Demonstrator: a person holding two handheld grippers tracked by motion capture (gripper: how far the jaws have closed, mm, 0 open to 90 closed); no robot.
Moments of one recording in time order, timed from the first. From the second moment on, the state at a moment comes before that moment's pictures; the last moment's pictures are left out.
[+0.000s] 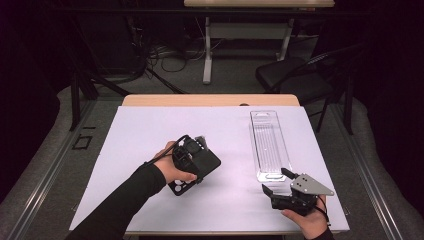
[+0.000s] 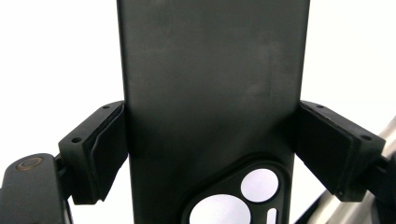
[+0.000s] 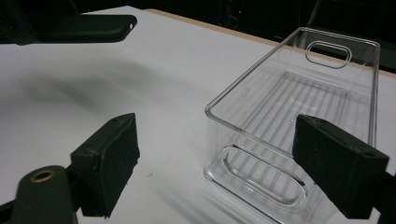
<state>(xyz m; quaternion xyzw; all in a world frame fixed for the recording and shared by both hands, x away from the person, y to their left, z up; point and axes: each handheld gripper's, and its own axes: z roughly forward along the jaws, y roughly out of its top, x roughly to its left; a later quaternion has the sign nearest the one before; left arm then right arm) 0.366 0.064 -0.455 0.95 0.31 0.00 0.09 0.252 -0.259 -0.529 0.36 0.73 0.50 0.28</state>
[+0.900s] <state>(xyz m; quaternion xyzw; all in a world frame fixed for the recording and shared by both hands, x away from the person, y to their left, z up) 0.361 0.047 -0.448 0.95 0.29 0.00 0.08 0.257 -0.237 -0.516 0.32 0.76 0.49 0.28</state>
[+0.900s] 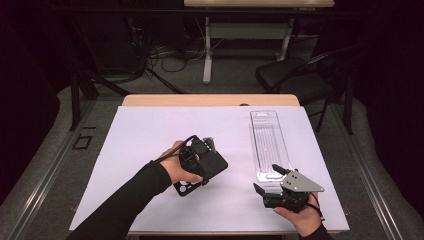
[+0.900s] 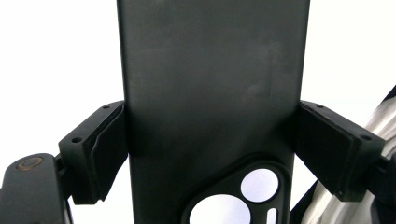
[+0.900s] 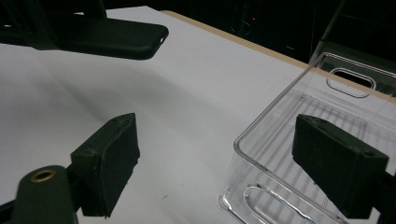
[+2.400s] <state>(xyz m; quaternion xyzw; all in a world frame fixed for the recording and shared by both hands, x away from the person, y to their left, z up) 0.361 0.038 -0.444 0.96 0.27 -0.02 0.08 0.271 -0.178 -0.502 0.08 0.84 0.39 0.38</state>
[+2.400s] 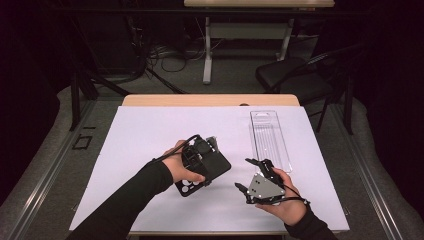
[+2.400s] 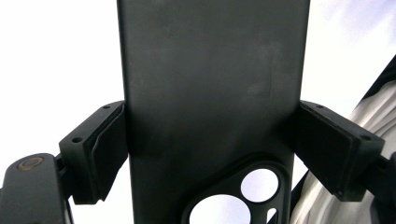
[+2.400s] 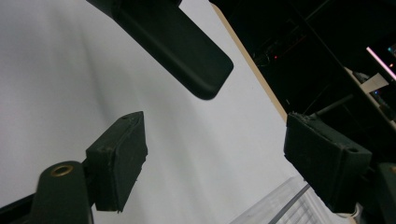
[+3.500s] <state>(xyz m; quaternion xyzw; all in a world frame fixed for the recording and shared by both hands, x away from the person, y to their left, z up) 0.351 0.002 -0.449 0.96 0.24 -0.09 0.07 0.255 -0.164 -0.520 -0.04 0.84 0.30 0.45</state>
